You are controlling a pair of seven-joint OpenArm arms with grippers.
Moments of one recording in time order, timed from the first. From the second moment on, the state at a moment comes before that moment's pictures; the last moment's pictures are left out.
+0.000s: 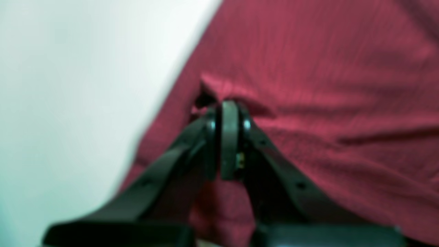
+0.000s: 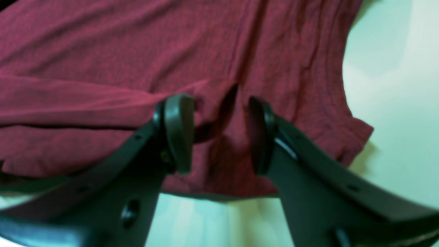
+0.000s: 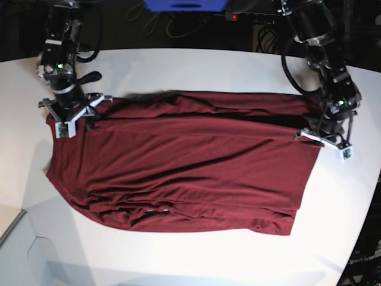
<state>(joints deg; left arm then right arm) 0.3 -4.5 -28.0 91.9 -8.7 -8.4 45.8 -15.0 4.0 17.5 98.7 3.2 16.8 -31.1</state>
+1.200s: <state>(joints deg) 7.4 -0.3 -35.7 111.0 -8.3 -8.5 53.1 -14.8 4.0 17.4 98.7 3.2 16.8 -30.8</state>
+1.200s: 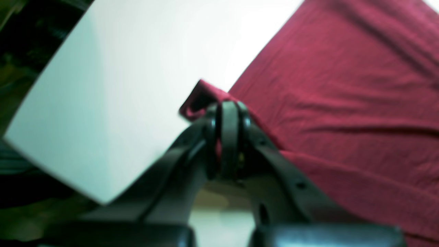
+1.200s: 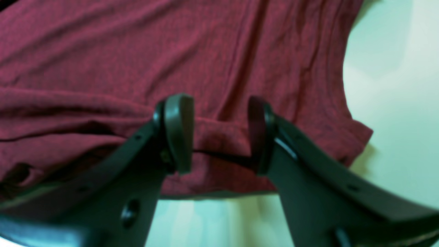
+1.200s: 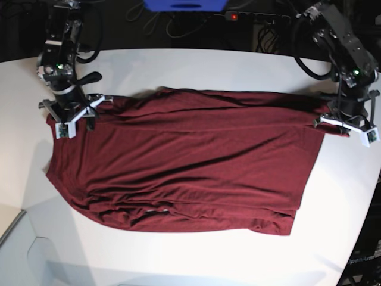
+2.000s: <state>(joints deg) -3.4 -3.0 -35.9 91.9 -8.6 -8.3 53.1 -14.8 4.0 17.4 98.6 3.2 16.8 -31.0</state>
